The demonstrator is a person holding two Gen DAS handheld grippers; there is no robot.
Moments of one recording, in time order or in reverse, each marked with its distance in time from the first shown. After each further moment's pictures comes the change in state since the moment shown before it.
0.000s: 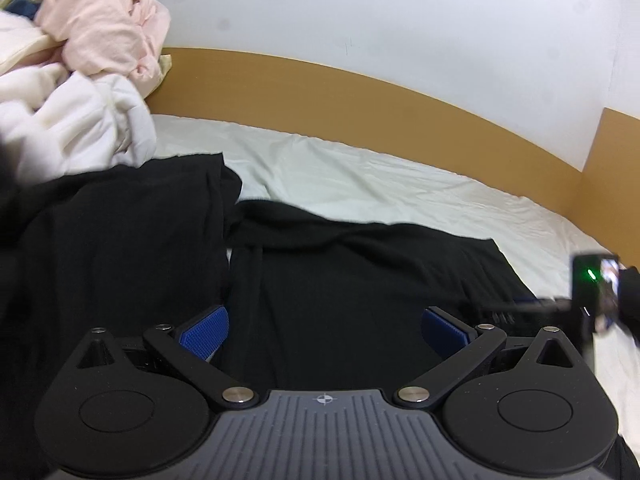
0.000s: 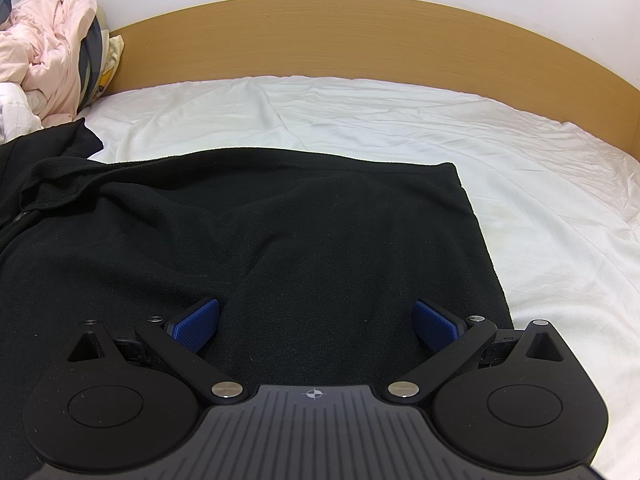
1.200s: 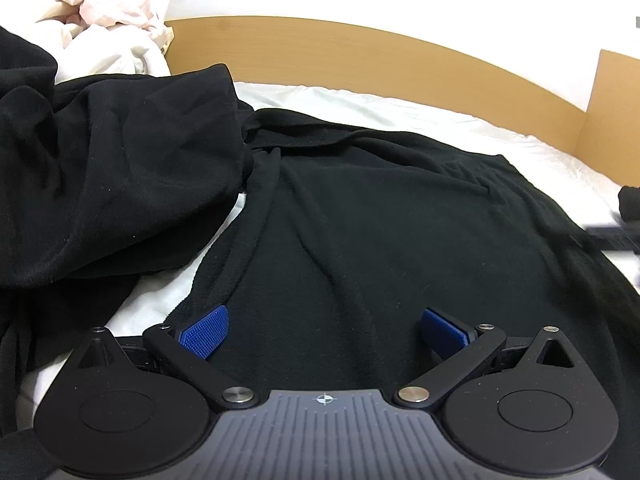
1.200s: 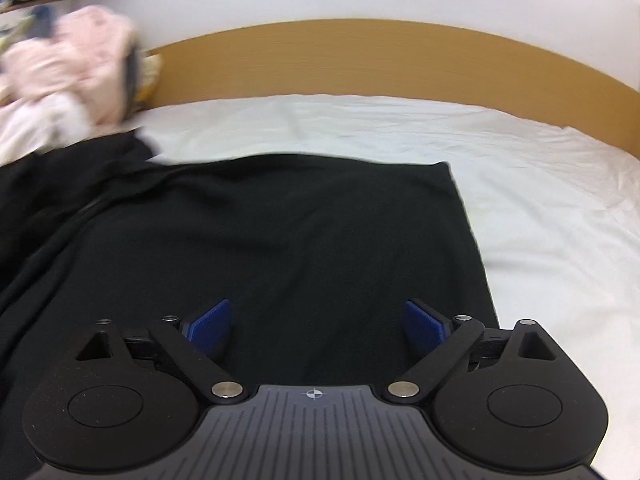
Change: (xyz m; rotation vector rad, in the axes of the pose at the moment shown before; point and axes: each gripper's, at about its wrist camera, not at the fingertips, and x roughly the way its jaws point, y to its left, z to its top) left arm -0.004 0.007 -0.078 0.096 0.088 0.060; right arm -0.119 0.003 -0.060 -0.040 -0.051 0.087
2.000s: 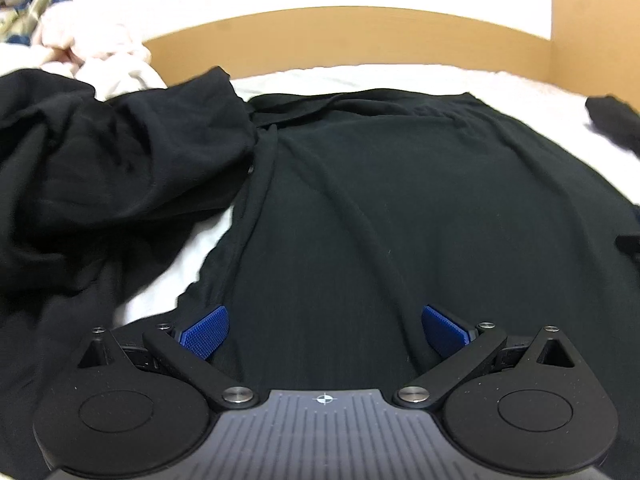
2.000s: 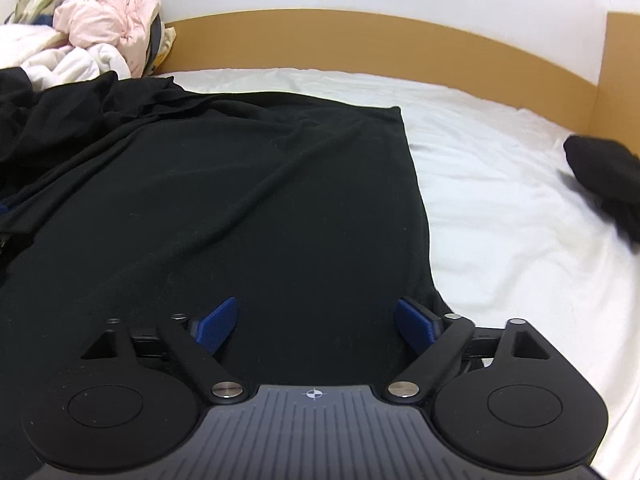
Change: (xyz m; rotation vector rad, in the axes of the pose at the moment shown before) left arm -0.075 0.003 -0.043 0.210 0.069 0.048; right arm -0.115 -0.002 -0.108 -0.016 0.041 -0.075
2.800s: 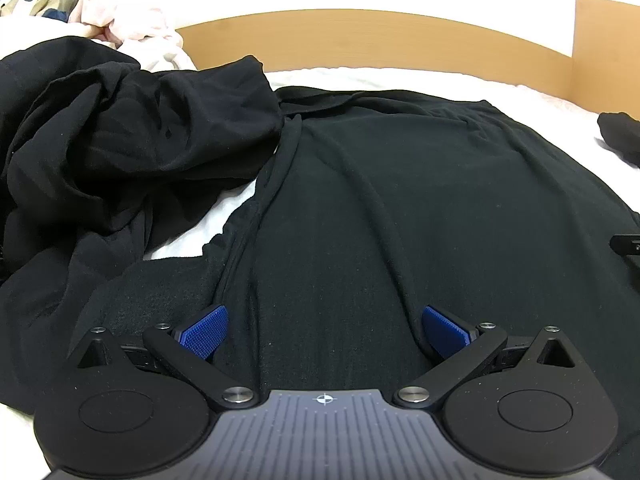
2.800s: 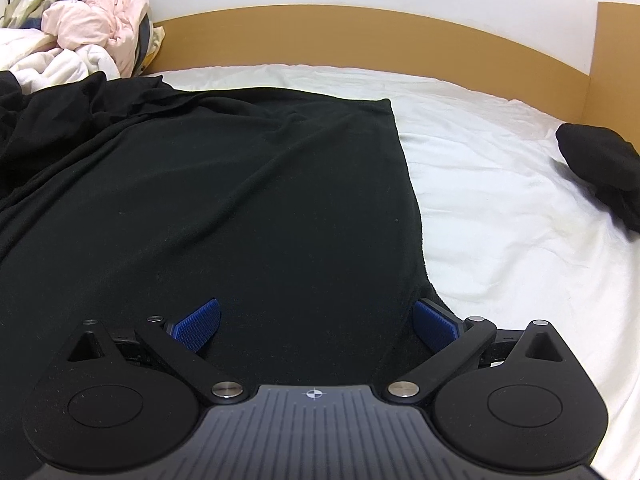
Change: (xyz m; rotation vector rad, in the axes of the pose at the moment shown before) left arm -0.020 0.000 -0.025 -0.084 -0.013 0.018; right arm 0.006 0.000 -0.001 0.035 0.011 -0.021
